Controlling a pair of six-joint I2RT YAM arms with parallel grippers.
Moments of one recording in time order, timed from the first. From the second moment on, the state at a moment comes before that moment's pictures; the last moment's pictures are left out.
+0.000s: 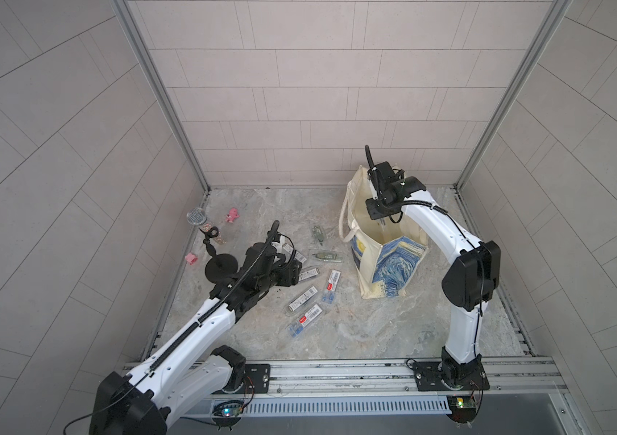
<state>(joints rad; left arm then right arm) -0.49 0.96 0.68 -0.40 0.05 -0.39 0.37 1.98 1.96 -1.05 0.22 0.10</state>
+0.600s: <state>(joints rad) -0.49 0.95 0.68 -0.40 0.03 -0.39 0.36 2.11 1.98 -1.15 0.23 0.12</state>
